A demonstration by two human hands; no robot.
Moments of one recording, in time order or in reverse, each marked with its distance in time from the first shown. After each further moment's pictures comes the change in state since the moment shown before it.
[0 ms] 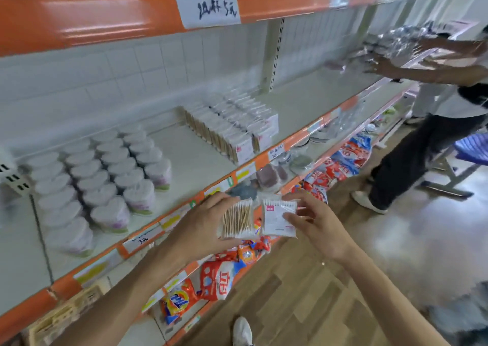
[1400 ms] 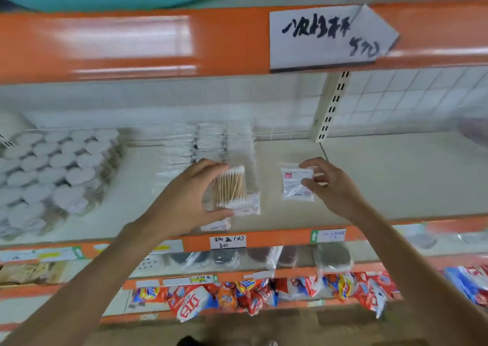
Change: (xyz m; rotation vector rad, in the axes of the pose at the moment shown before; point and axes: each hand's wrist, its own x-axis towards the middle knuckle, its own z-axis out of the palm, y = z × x) left_hand 0.346 0.021 0.017 0.244 0.313 -0.593; right_hand 0.487 0.151 -0.190 -0.052 -0.480 -0.232
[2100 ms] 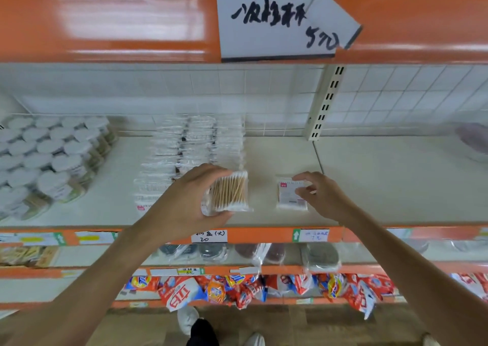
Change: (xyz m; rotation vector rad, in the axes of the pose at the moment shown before) left_hand 0.003 0.030 0.031 -0.116 0.016 -0.012; right_hand 0.019 0.060 -0.011 -0.353 -0.213 0.008
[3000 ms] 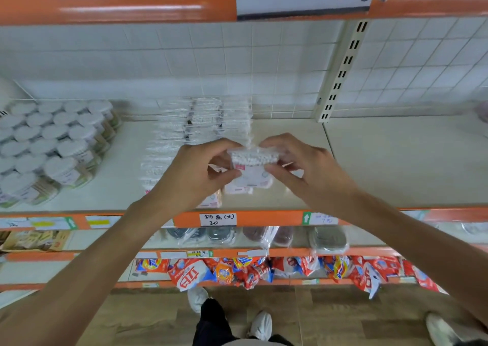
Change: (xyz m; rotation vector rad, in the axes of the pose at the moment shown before) left_hand 0.013 0.018 -0.014 -0.237 0.129 -0.116; right_hand -0.054 -0.131 -0.024 0.214 0.115 -0.476
